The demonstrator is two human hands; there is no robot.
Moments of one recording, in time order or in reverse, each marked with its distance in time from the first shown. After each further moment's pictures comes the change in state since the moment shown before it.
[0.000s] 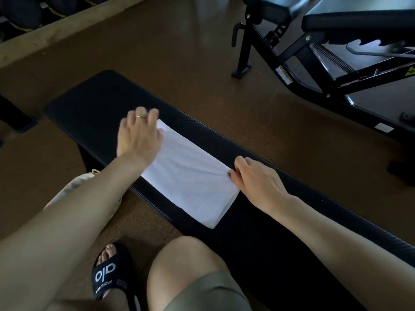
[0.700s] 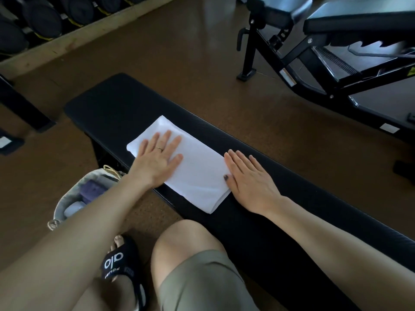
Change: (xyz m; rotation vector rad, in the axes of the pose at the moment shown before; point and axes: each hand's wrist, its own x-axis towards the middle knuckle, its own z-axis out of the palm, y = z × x) left_hand -0.066 0.002 0.013 -0.201 -0.452 0.100; right_hand -0.021 -0.002 0.023 -0.053 -0.153 -0.075
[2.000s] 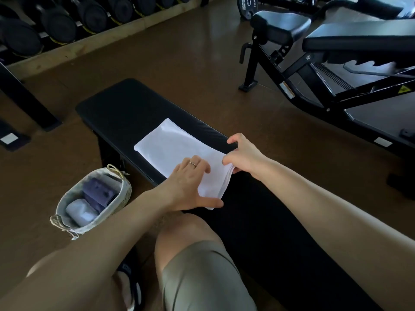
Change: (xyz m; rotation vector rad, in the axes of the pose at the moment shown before) left_hand -0.066 0.075 -0.017 -0.217 -0.014 0.315; right_hand 0.037 -0.018 -0.079 0.983 -0.098 0.419
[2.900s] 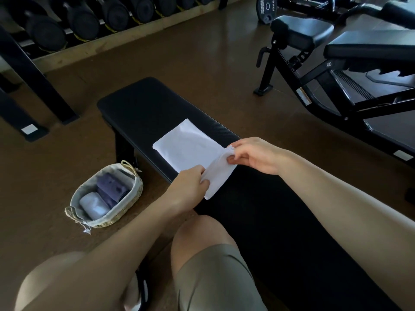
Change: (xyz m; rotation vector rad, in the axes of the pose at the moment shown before) left_hand -0.022 -0.003 -0.011 -0.360 0.095 -0.373; right_hand 0.024 -0.015 0.001 0.430 -0.328 -0.044
